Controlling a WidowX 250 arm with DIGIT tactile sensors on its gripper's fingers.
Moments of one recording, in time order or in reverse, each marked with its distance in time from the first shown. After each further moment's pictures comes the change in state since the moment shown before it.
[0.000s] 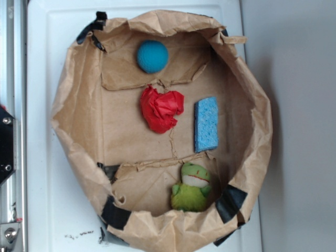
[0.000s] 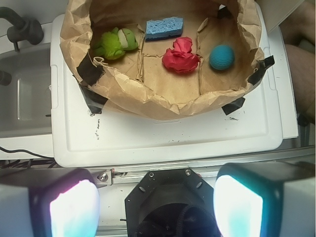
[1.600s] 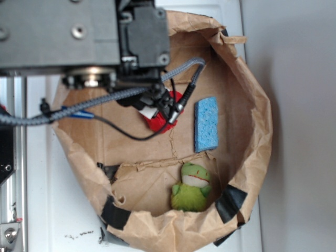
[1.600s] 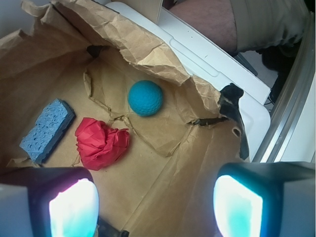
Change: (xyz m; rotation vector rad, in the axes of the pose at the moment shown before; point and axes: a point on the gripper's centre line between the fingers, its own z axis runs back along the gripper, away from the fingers) arm 0.098 0.057 -0.089 0.232 -0.028 0.863
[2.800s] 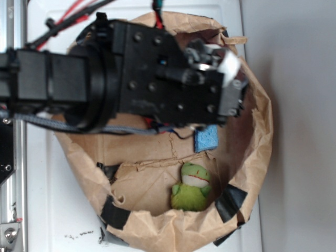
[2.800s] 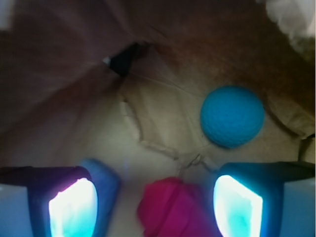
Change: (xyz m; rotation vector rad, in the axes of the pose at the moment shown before) arm 0.033 -0.056 -0.099 -0.029 -0.120 0.312
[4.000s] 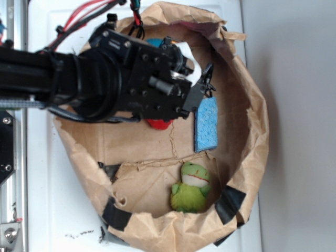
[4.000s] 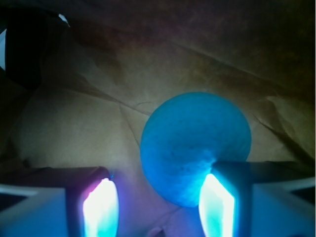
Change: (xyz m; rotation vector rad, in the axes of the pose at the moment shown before) arm 0.010 0.019 -0.049 0.034 -0.126 0.010
